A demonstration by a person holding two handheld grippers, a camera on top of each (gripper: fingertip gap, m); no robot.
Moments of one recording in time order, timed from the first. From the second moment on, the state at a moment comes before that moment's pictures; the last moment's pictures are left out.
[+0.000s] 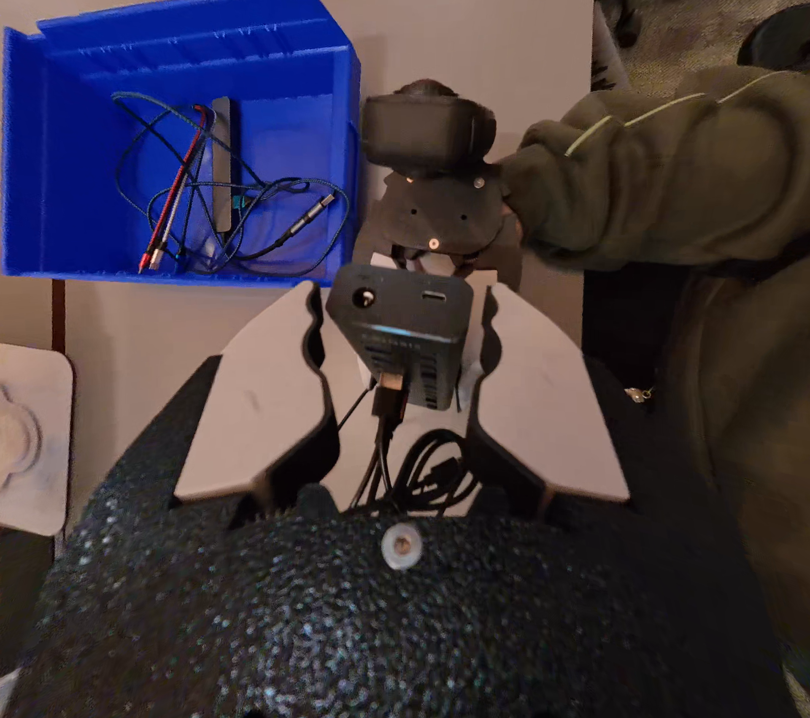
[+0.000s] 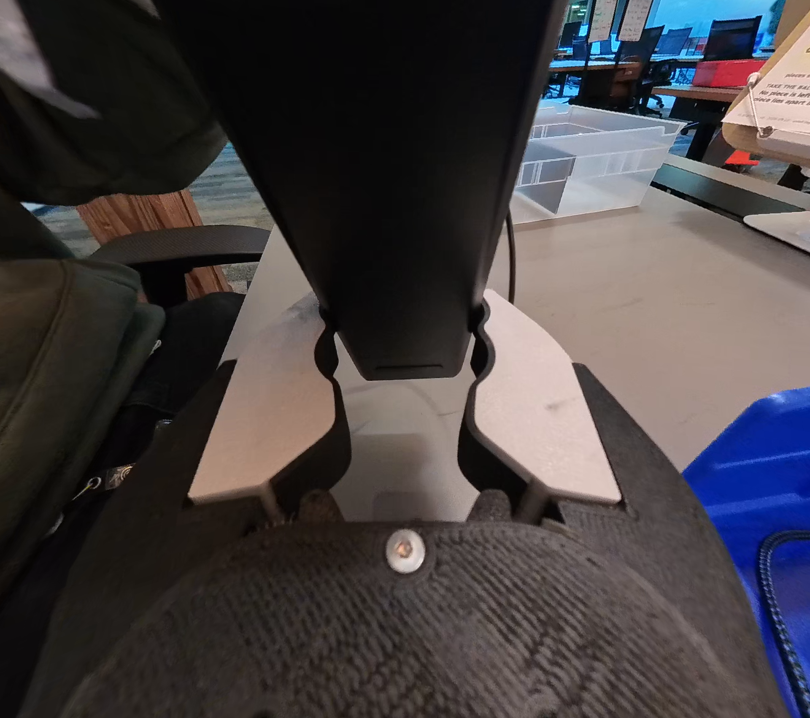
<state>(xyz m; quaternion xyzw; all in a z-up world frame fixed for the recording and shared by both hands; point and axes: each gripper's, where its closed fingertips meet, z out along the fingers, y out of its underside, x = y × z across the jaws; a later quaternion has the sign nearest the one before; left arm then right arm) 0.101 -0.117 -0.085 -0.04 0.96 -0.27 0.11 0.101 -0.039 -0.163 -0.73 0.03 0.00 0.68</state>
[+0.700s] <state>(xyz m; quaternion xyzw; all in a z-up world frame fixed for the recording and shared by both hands) 0.117 -0.103 -0.101 -0.05 0.95 -0.31 0.07 0.121 -0.054 -0.148 -0.68 0.09 -0.03 0.73</state>
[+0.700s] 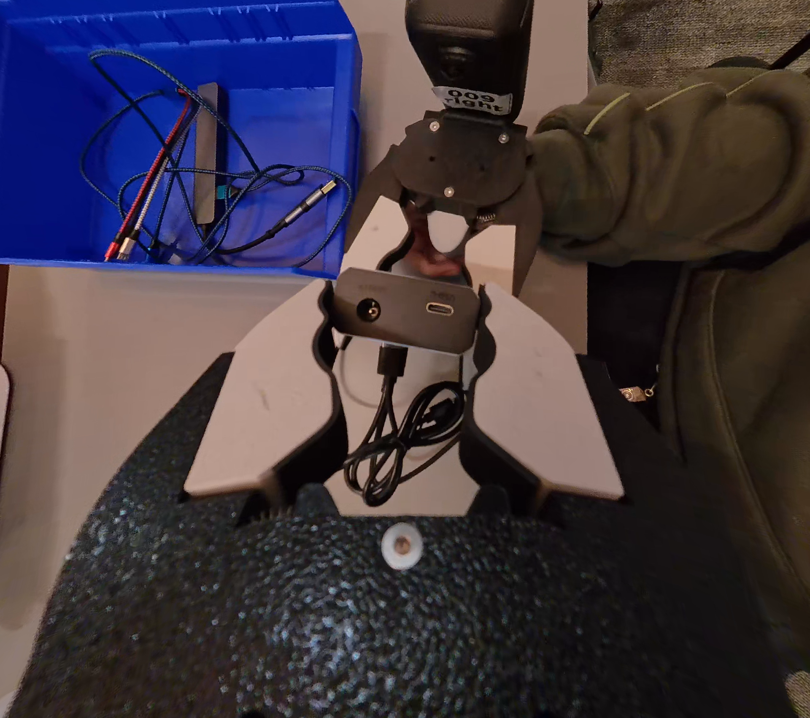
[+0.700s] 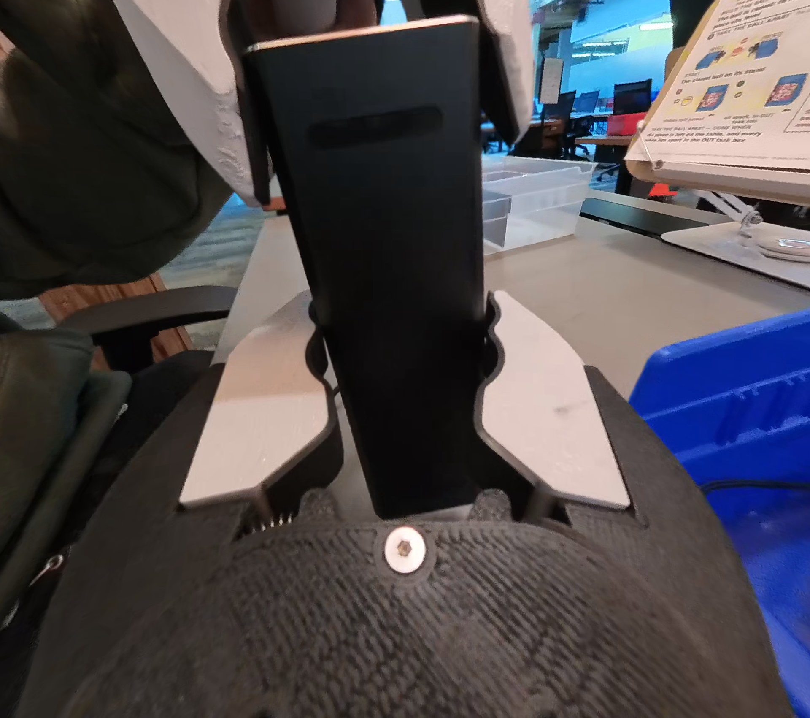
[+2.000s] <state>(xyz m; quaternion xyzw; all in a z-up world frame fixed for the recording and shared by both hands) 0.100 -0.081 -0.101 -0.04 0.87 -0.48 0.13 0.094 -0.042 -0.119 -0.66 0.03 0.00 0.75</state>
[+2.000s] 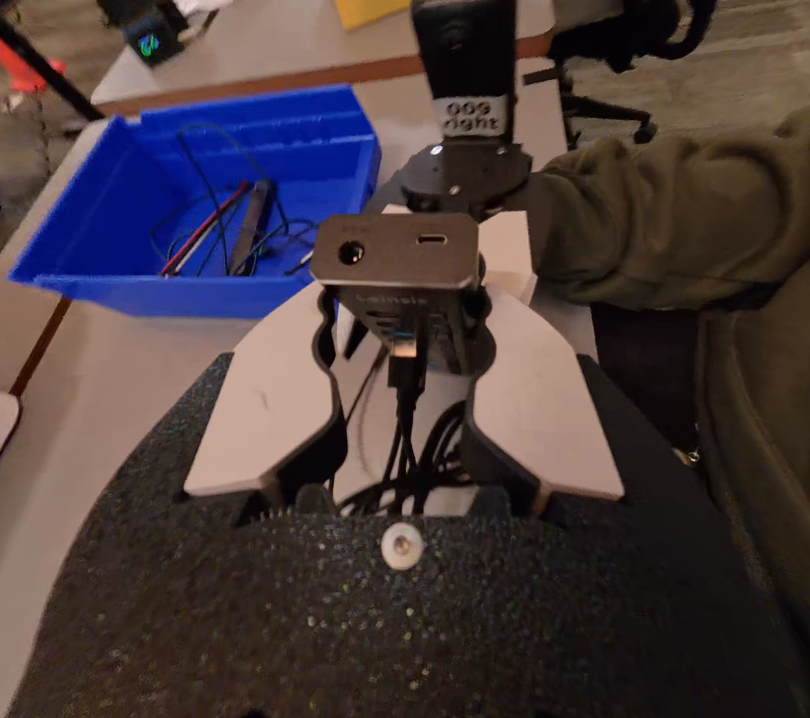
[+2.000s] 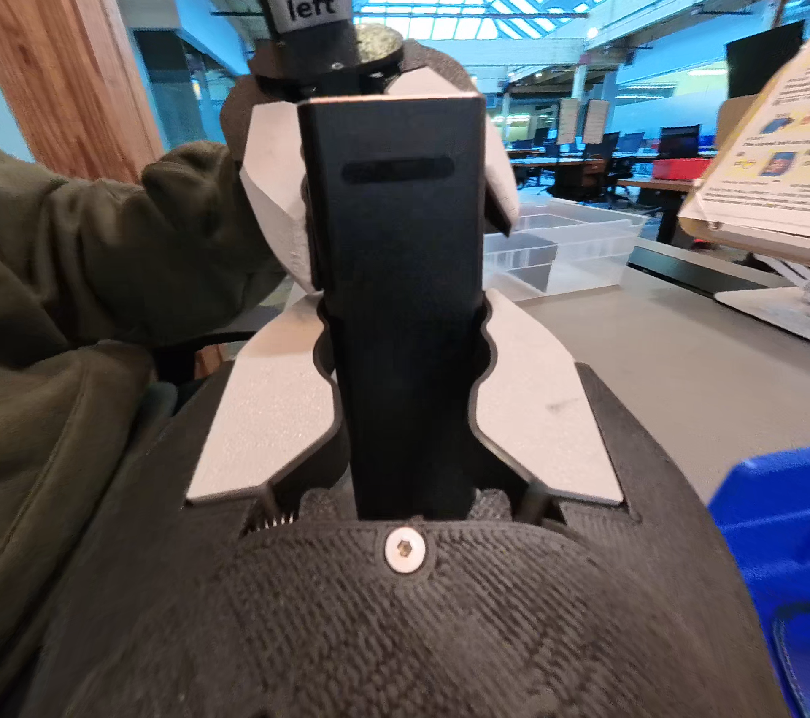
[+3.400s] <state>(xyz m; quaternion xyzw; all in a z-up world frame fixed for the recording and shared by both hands) 0.099 -0.065 -0.108 0.05 0.93 -0.36 0.10 0.104 -0.017 -0.160 -0.72 0.06 -0.03 0.69</state>
